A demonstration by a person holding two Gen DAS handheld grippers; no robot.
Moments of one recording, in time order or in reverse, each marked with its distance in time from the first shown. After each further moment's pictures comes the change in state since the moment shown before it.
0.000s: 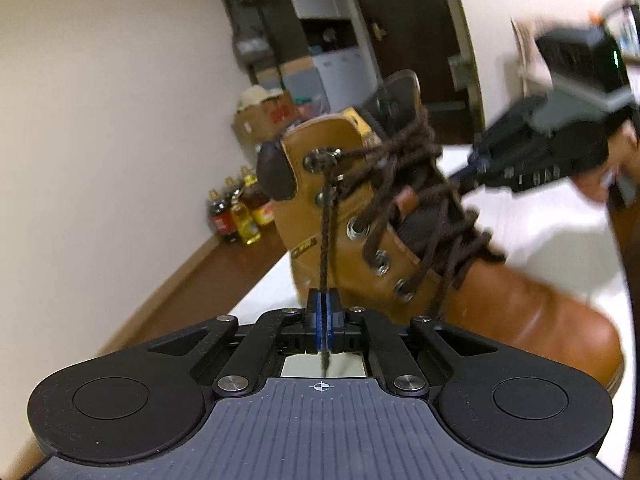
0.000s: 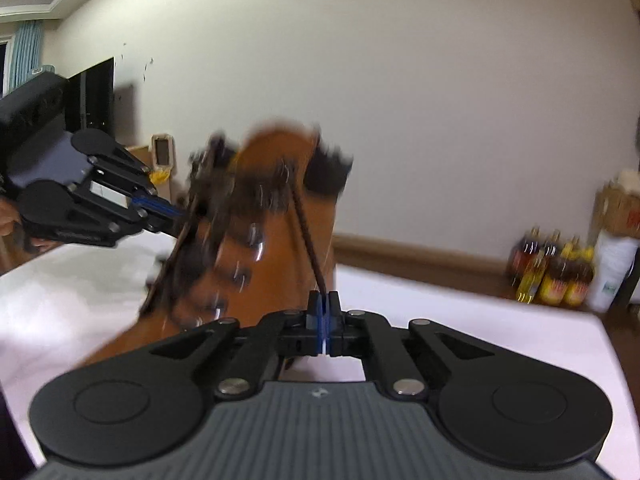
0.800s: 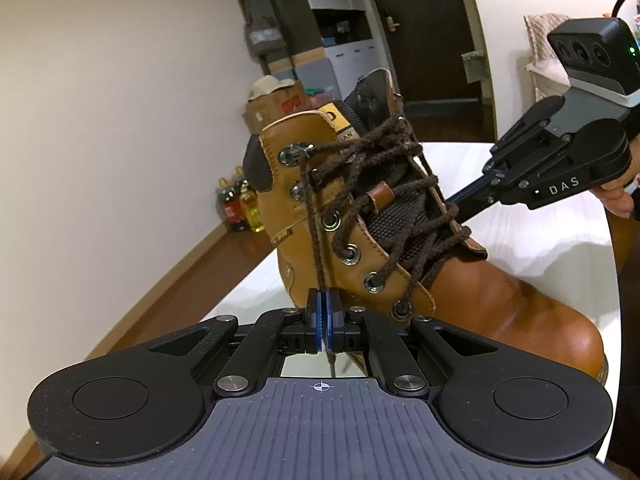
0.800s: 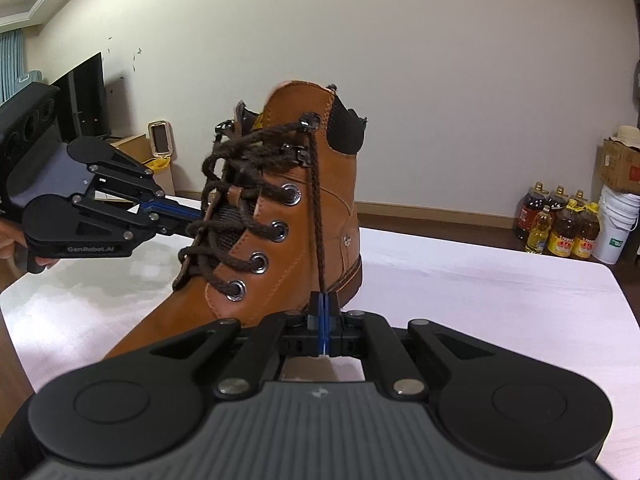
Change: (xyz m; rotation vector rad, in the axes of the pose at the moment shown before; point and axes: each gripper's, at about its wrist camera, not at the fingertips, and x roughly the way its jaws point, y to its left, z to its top) left arm 0.012 -0.011 0.034 -0.027 0.054 0.044; right arm 0.009 0.014 -0.002 0.067 0.085 0.012
